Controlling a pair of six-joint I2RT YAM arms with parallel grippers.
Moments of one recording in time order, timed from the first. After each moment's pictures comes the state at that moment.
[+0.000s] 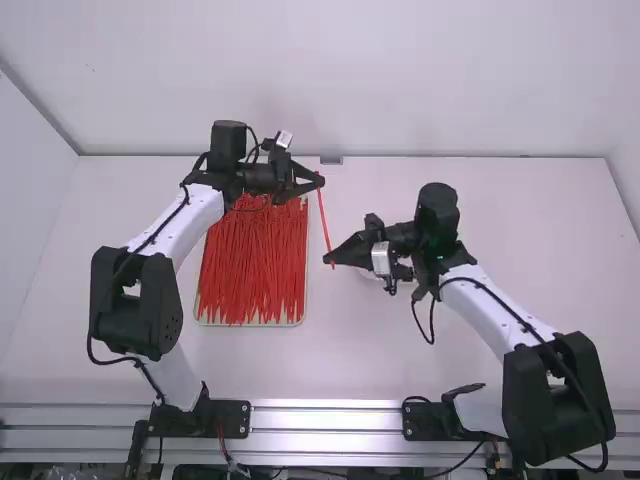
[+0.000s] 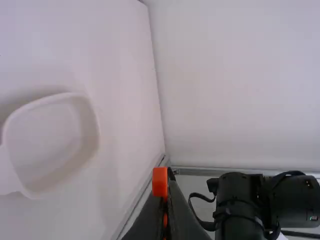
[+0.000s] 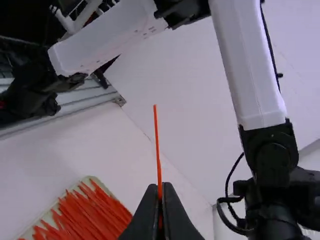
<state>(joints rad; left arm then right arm) -0.13 1.81 1.41 -0.20 1.17 -0.80 0.31 1.42 0.80 0.52 -1.56 -0.92</state>
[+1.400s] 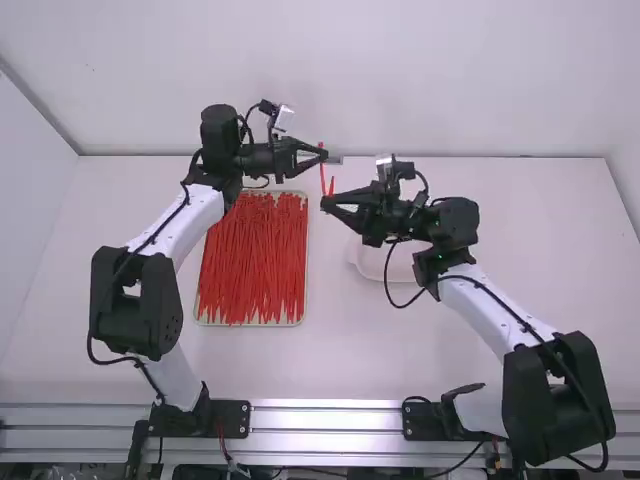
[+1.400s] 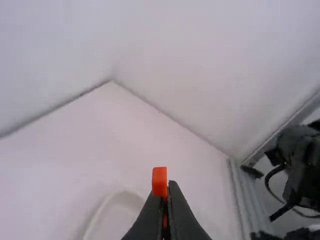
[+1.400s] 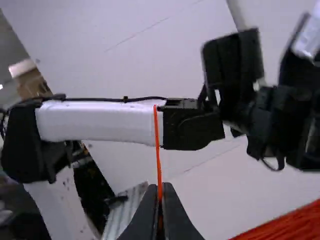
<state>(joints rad) -0.13 1.81 1.40 0.27 1.23 -0.34 0.33 1.43 0.80 1.06 -1.11 0.87</state>
